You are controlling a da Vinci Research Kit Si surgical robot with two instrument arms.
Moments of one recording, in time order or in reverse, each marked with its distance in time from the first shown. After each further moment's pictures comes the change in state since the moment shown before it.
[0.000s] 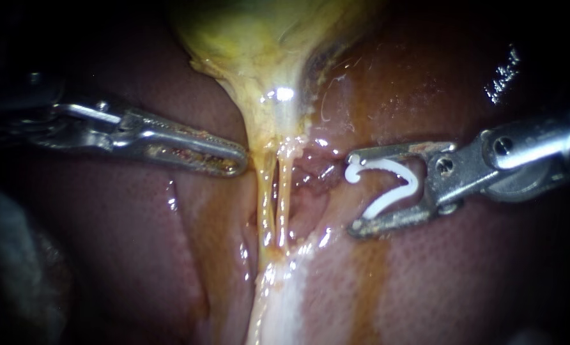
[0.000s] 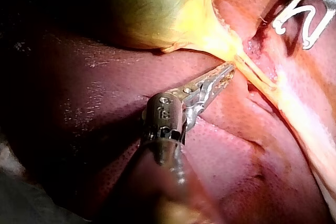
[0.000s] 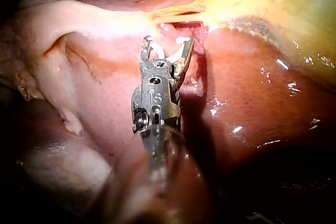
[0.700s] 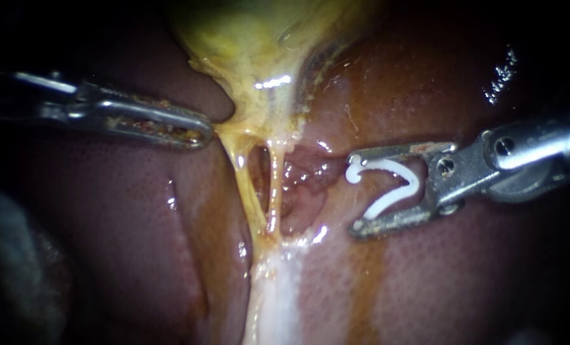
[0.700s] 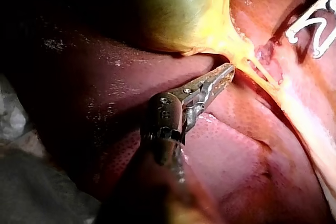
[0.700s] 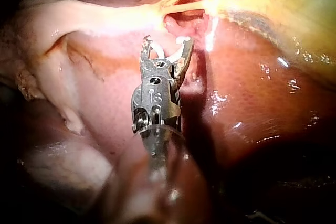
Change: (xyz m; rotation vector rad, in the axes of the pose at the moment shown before) right arm 0.000 0.000 0.000 -0.001 0.006 0.001; left arm 0.003 0.001 -0.008 0.042 0.029 -0.032
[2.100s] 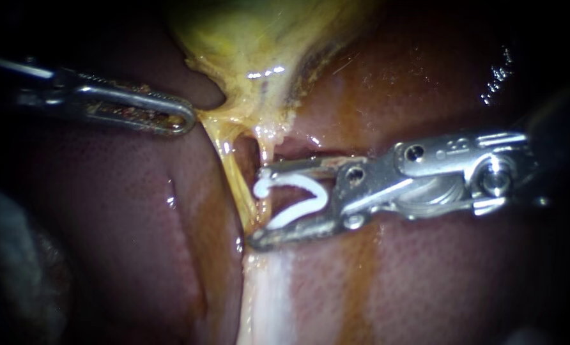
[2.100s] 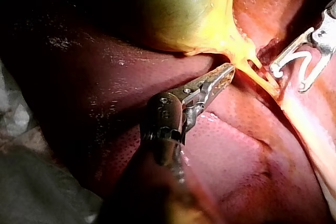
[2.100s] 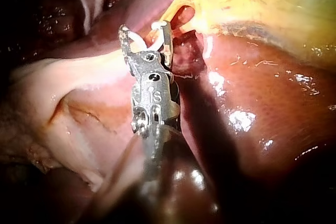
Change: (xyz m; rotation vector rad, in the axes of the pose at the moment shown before) right arm 0.004 -0.001 0.009 0.092 0.136 0.259; left arm 0.000 0.000 0.000 0.020 0.006 0.000
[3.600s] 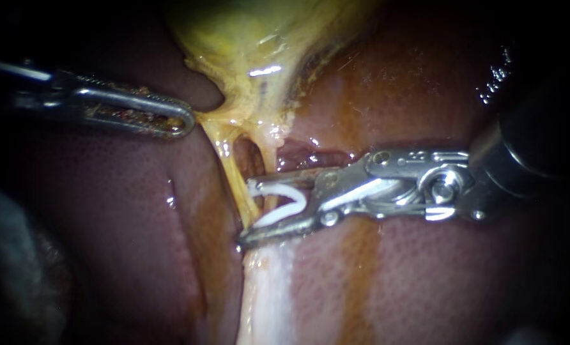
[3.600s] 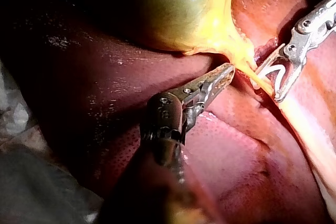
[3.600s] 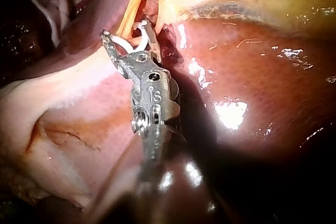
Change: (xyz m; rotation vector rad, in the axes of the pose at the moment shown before) right arm -0.006 0.005 0.004 0.056 0.023 0.118; left arm 0.000 0.000 0.000 0.002 0.001 -0.002
